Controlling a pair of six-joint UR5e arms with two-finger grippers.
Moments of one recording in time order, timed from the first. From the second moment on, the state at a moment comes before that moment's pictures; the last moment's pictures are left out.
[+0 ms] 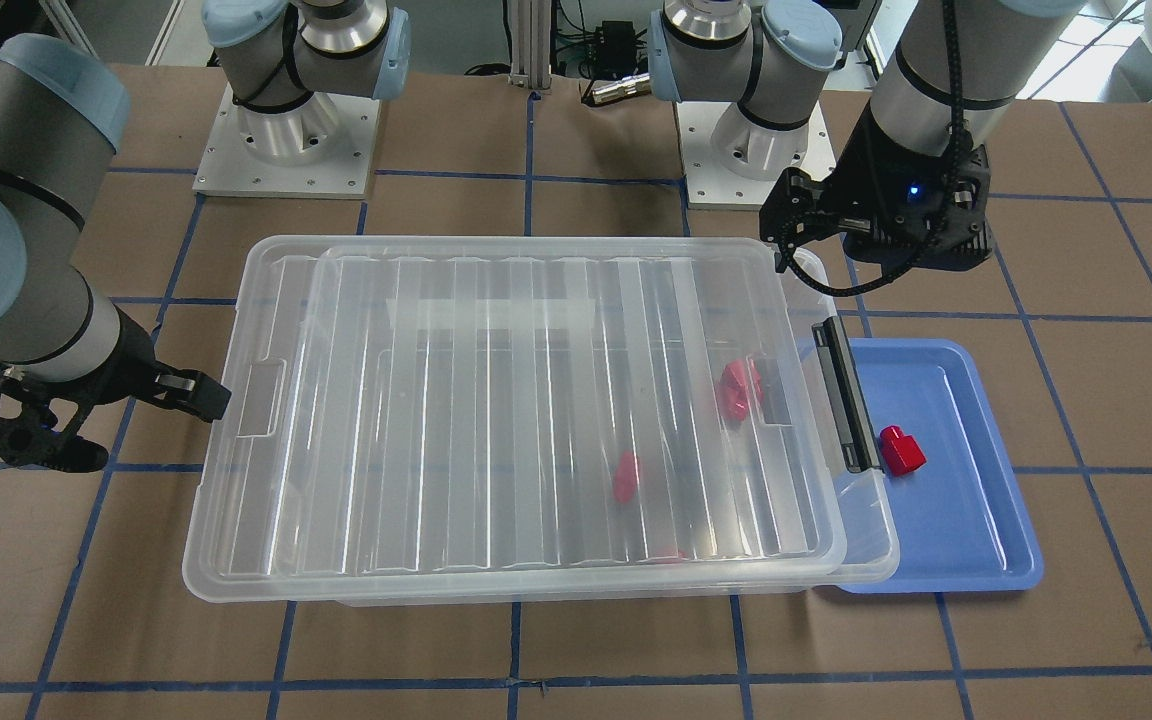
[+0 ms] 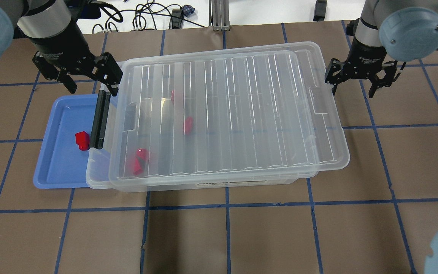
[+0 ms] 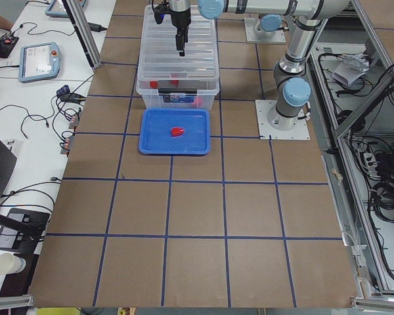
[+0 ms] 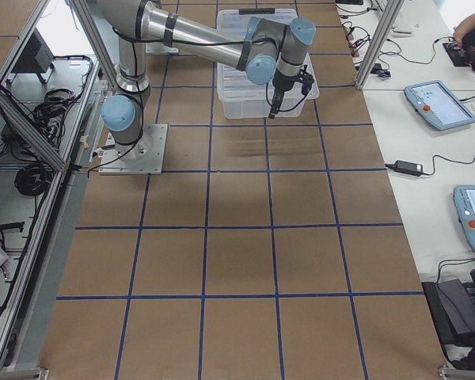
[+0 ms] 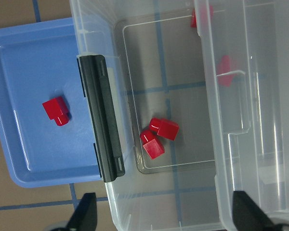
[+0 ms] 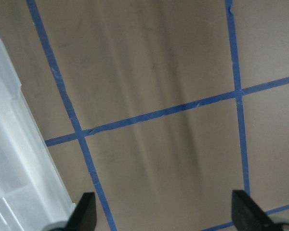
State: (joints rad) left arm -1.54 -1.62 -1.50 -1.65 1.61 0.14; right arm 1.45 -1.29 1.56 -1.68 -1.67 0.12
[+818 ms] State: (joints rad) left arm -1.55 -1.60 -1.50 -1.65 1.61 0.14; right arm 1.48 -1.29 1.56 -1.68 -1.67 0.13
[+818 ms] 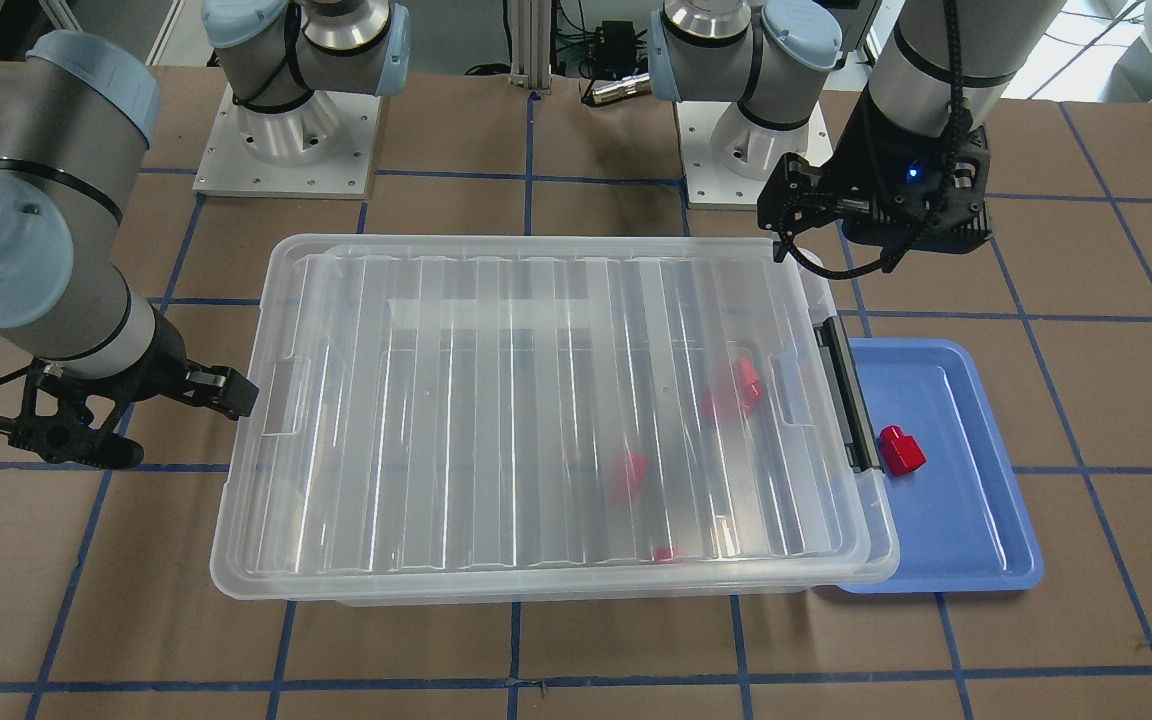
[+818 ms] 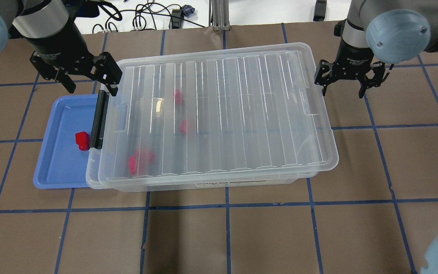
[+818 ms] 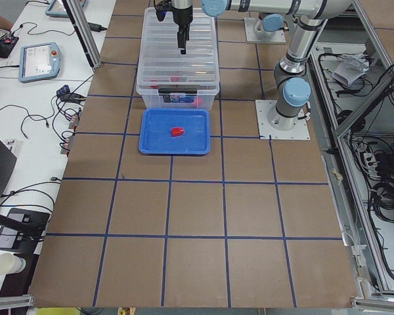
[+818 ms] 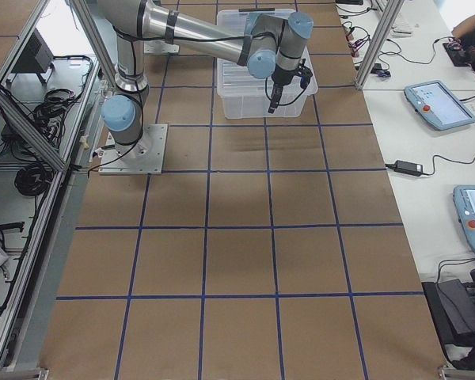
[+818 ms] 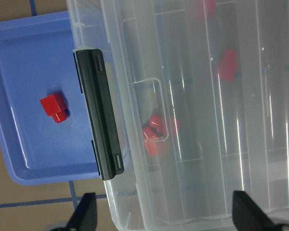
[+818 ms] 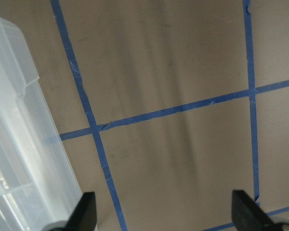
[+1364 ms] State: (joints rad) left arm -1.54 -1.60 -1.50 -1.65 1.61 0.14; right arm 1.49 -1.29 1.56 -1.68 -1.66 0.13
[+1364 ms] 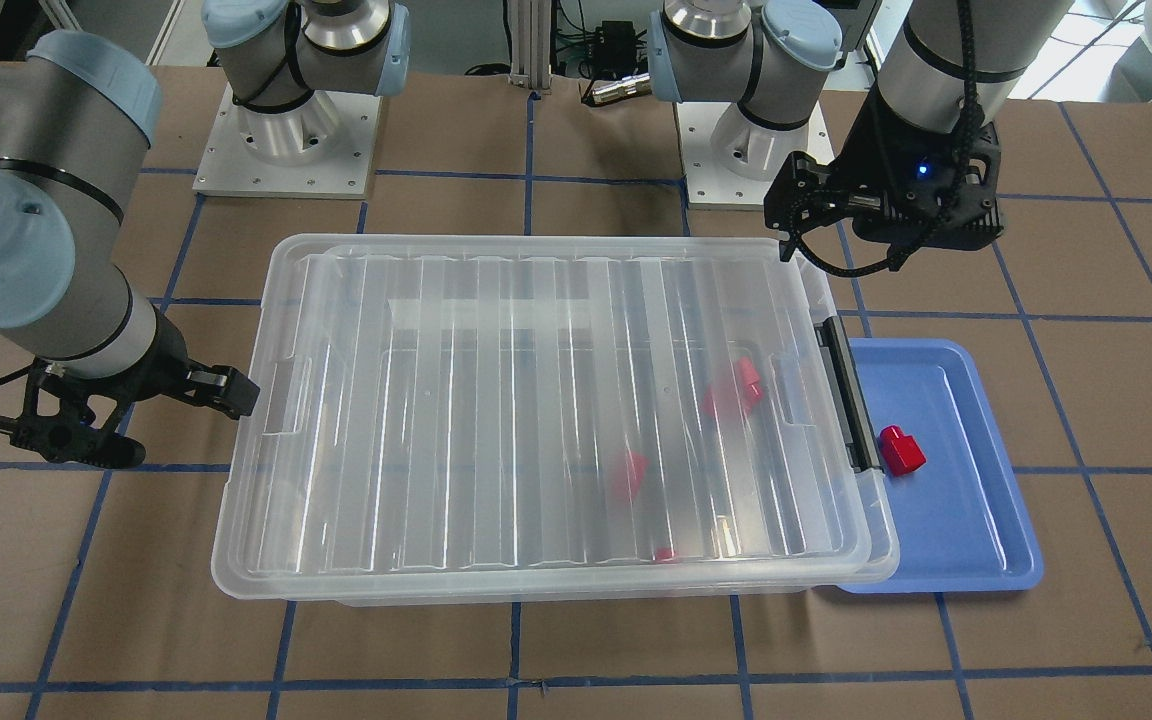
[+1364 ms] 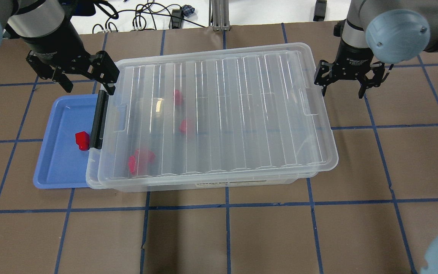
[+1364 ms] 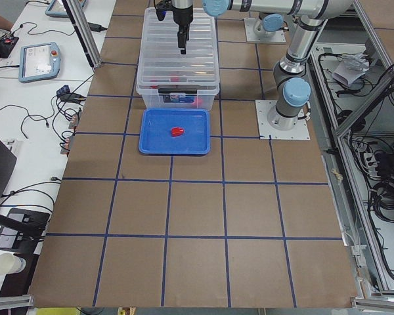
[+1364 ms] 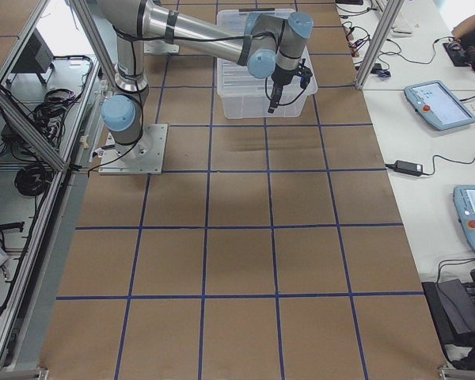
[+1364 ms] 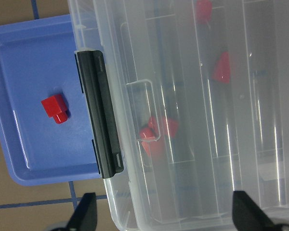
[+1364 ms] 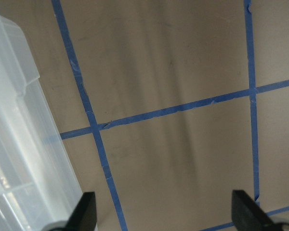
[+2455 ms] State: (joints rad) left arm -1.54 -1.59 -1.49 -1.65 1.55 0.15; right arm 1.48 -1.43 1.56 -1.68 -1.67 0.12
